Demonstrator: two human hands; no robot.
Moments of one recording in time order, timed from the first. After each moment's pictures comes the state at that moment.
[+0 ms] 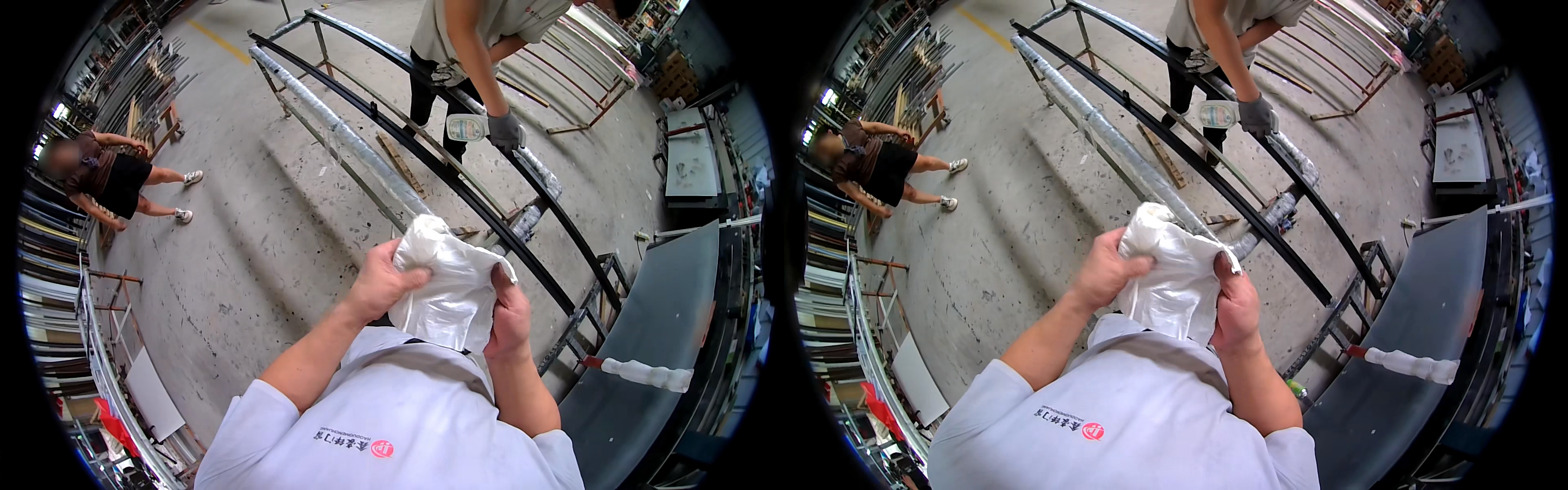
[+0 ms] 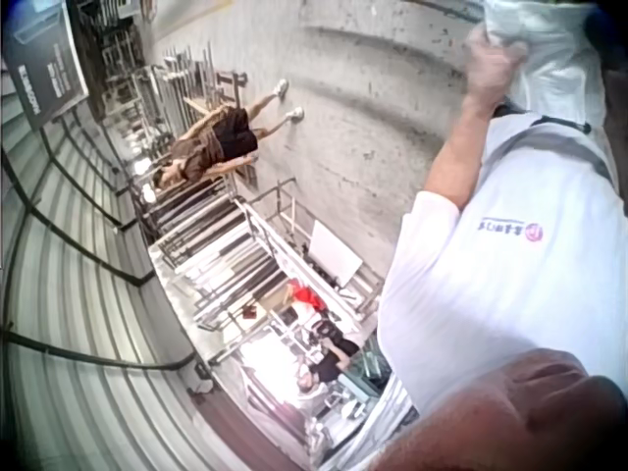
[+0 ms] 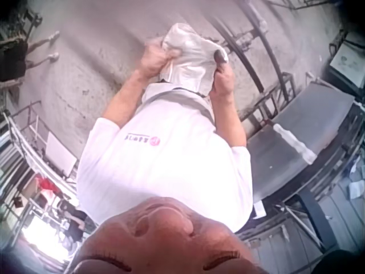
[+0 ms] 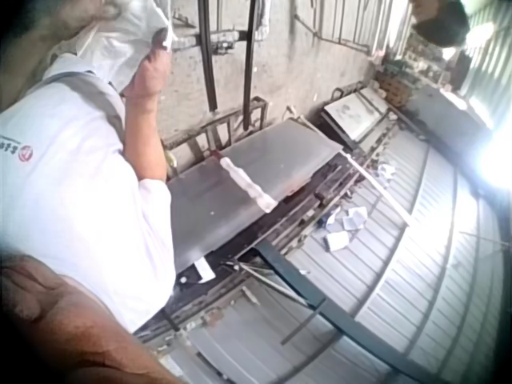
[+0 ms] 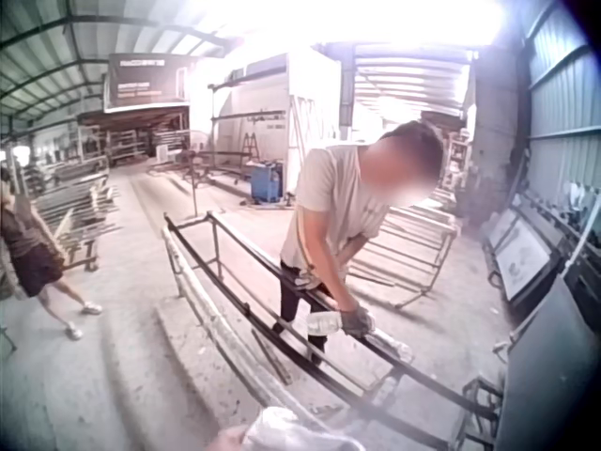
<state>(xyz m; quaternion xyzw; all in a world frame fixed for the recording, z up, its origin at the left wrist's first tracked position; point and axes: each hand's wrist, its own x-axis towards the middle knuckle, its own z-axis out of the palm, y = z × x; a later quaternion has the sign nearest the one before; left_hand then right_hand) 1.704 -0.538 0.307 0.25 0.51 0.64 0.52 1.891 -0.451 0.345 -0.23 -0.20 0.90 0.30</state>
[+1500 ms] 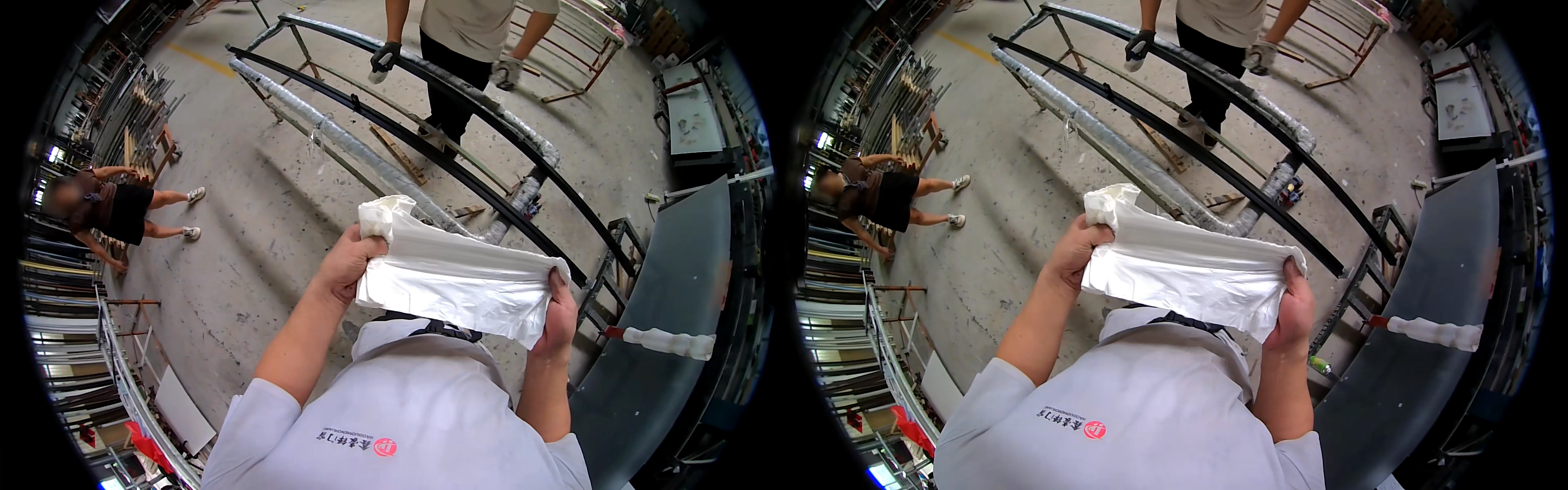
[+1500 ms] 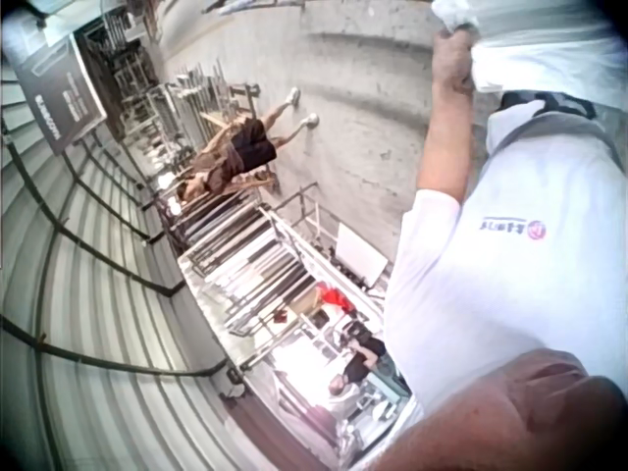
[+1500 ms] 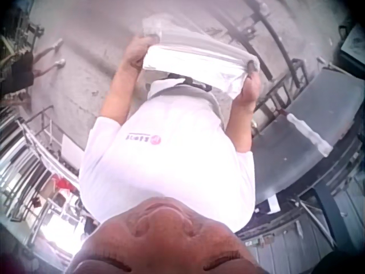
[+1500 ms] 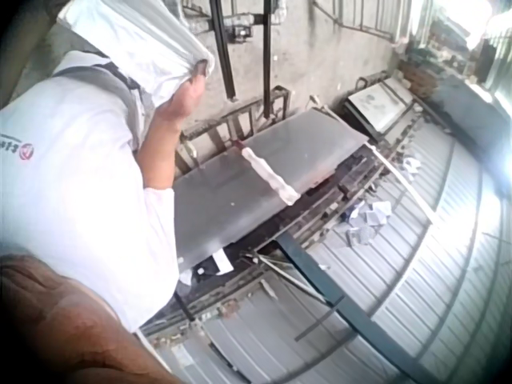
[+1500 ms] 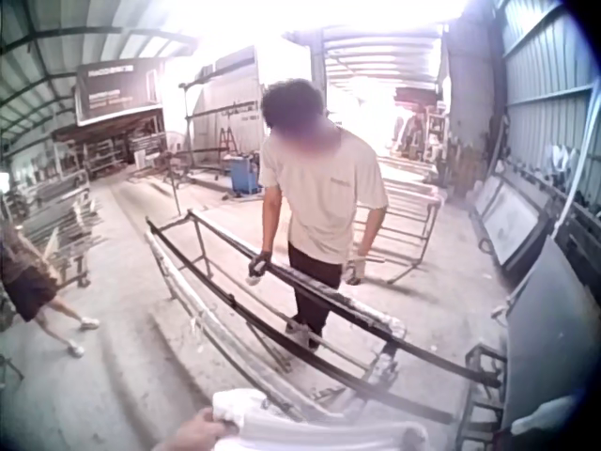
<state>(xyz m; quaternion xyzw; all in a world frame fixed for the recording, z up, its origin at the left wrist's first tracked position) 1.680 -0.533 0.313 0.11 0.51 0.61 0.60 1.994 -0.431 0.303 -0.32 -0.12 0.83 0.43</state>
